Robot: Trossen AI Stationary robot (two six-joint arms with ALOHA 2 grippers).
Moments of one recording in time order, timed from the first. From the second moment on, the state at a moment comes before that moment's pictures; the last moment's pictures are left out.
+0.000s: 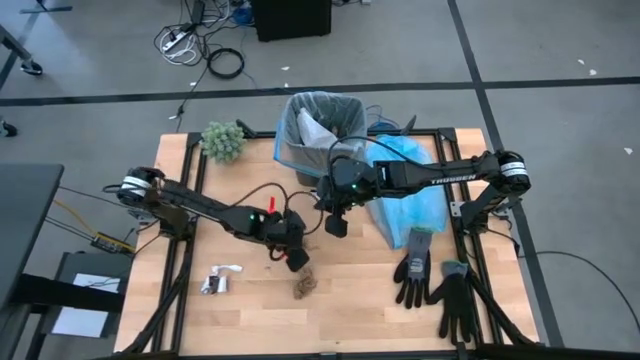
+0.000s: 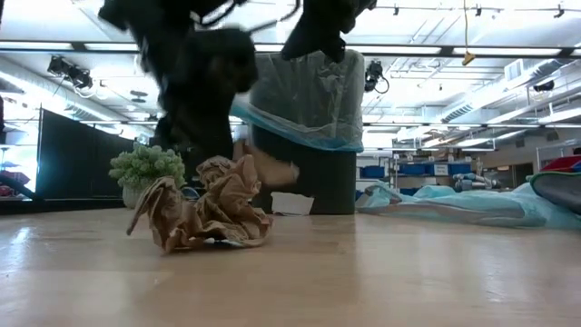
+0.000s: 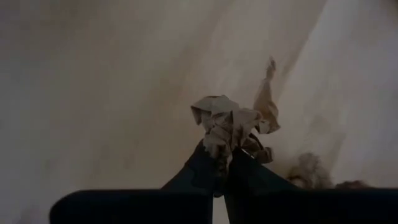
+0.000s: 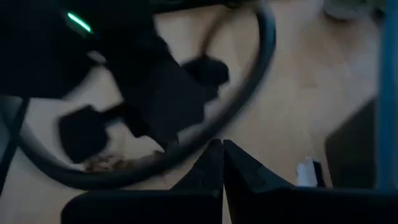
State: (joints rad) left arm -0.21 1.61 0.99 -0.40 -0.17 -0.78; right arm 0.02 1.63 1.42 -0.35 0.05 0.17
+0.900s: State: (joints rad) left arm 0.19 1.48 1.56 -0.65 -0.65 -0.13; right arm 0.08 1.63 1.26 -0.24 0.10 0.31
